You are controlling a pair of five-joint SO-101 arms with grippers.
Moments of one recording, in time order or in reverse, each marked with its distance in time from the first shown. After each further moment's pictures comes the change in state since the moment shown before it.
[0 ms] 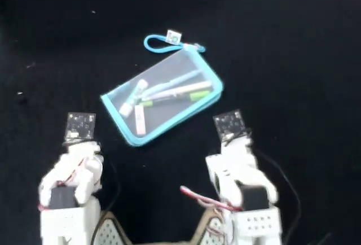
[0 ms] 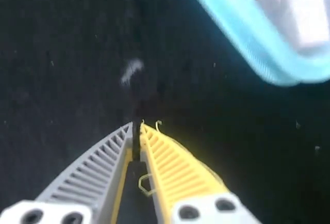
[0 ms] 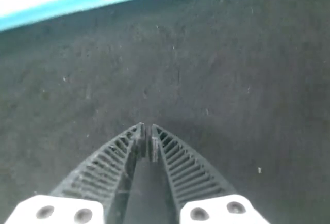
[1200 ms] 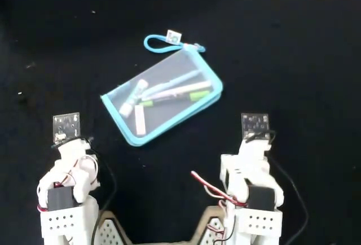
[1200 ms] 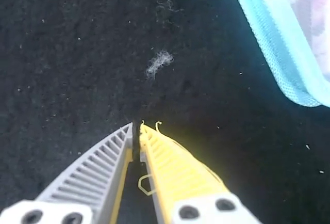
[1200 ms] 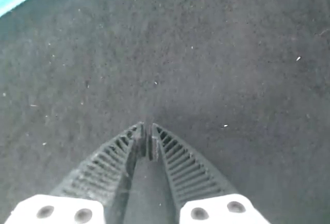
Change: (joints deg) left arm -4.3 -0.1 0.4 1.5 7.3; right arm 12.0 0.0 0.1 2.8 -6.0
